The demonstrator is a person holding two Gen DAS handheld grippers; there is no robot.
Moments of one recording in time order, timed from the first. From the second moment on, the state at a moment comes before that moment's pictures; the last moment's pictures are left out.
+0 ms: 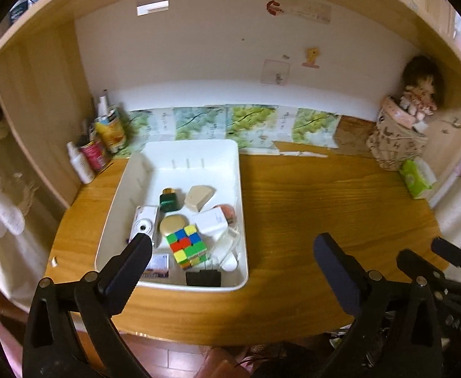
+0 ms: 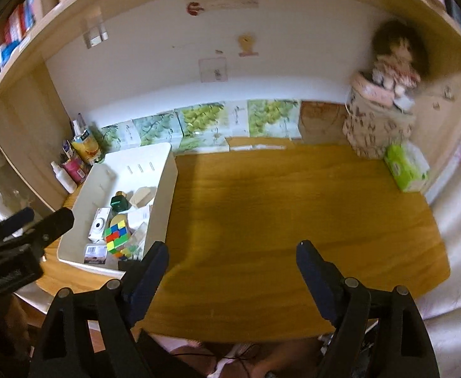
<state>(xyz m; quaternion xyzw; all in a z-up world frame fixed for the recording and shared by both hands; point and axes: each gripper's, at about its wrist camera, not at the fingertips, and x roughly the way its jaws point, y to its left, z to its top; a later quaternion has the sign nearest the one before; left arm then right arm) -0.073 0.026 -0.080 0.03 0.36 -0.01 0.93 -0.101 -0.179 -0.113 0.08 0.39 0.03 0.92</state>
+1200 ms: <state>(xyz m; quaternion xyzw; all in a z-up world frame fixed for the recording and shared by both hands) -0.078 -0.038 -0.097 0.05 0.34 0.06 0.94 -0.069 -0.201 -0.141 0.00 0.41 0.07 0.91</state>
